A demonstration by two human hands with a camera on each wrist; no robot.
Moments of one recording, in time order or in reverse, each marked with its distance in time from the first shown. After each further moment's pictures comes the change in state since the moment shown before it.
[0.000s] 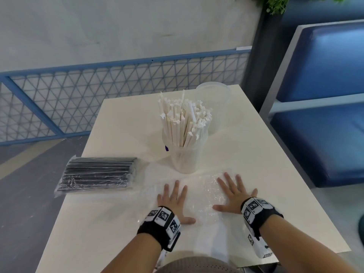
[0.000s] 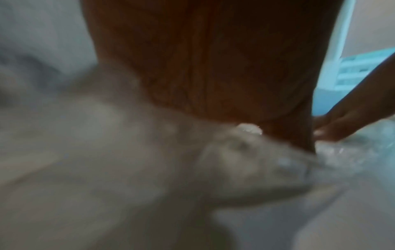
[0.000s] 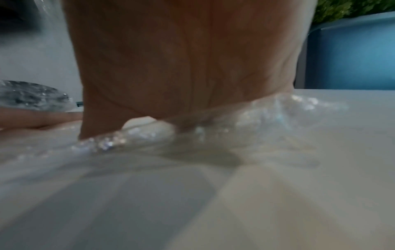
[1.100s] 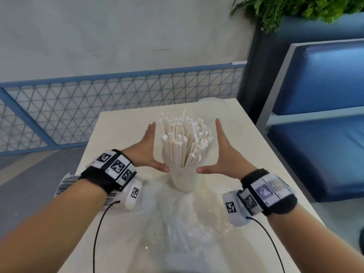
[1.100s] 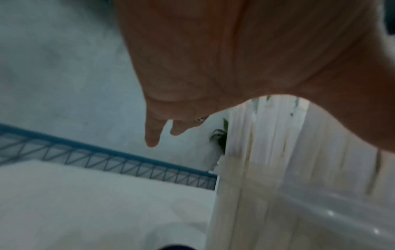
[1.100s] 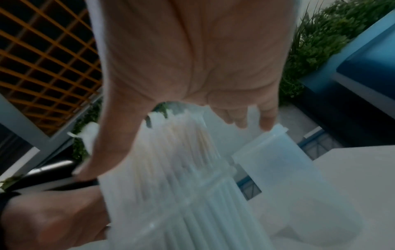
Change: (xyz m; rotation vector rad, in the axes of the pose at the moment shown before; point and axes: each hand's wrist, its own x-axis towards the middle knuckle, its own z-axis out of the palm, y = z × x) left_hand -0.020 -0.089 -0.201 -0.461 0.380 0.264; right_hand -0.053 -0.061 -0.152 0.572 0.641 -0.499
